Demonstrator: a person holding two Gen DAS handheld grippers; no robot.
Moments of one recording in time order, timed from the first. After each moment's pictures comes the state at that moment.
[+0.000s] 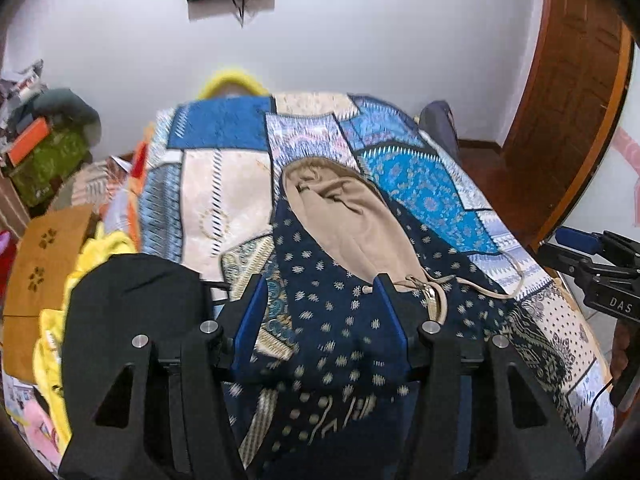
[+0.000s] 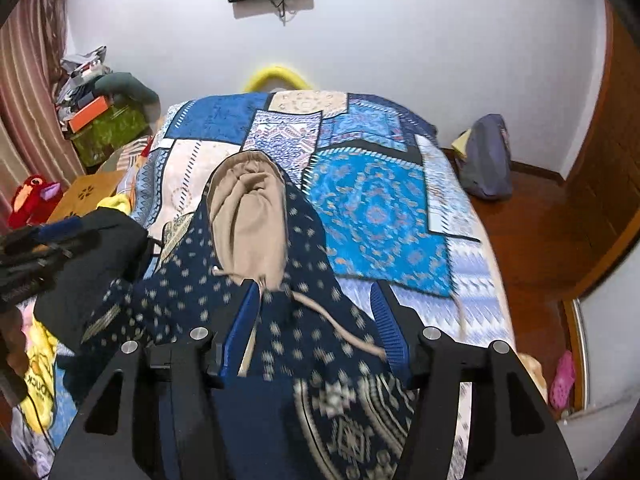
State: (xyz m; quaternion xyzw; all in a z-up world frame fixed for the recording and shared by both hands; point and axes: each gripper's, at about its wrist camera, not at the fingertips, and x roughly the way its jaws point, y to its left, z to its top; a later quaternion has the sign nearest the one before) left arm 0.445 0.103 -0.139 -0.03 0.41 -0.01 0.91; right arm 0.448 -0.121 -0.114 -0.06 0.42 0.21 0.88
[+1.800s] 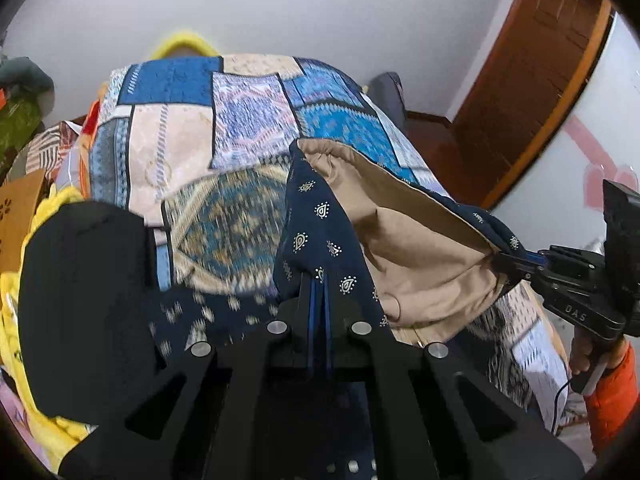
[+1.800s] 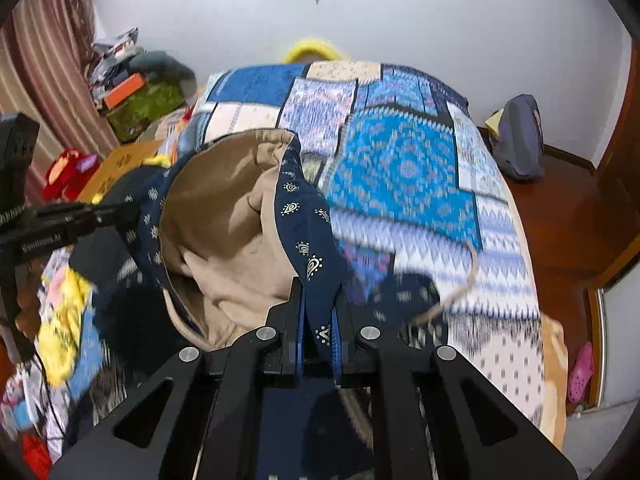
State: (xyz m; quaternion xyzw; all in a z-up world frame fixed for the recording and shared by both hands) left arm 0.378 0.079 -0.142 -0.06 0.45 -0.11 0.88; right arm 0.376 -0.151 -0.124 -0.06 0.47 0.26 0.84
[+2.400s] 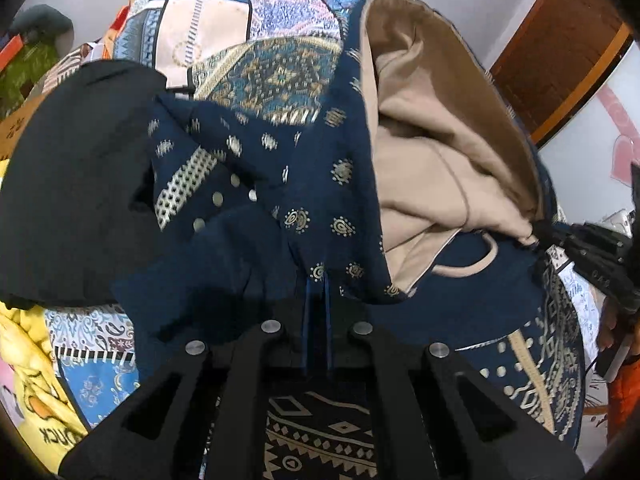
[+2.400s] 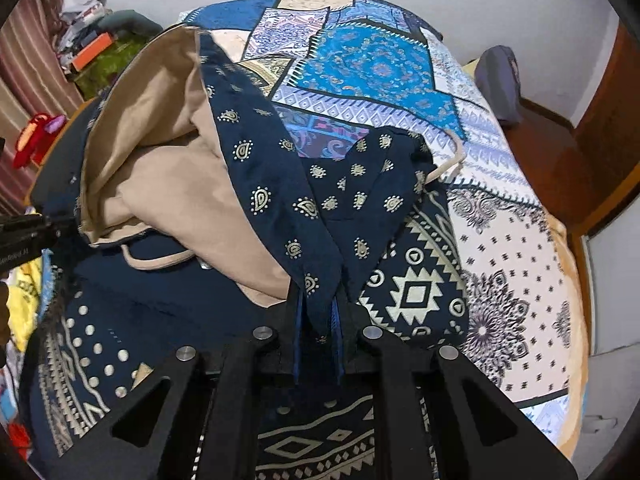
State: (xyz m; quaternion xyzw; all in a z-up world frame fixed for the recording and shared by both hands) left arm 0.315 0.091 -0.247 -0.07 0.54 -0.06 0.84; right arm 0.334 -0.163 -0.194 -0.09 0.52 0.19 0.83
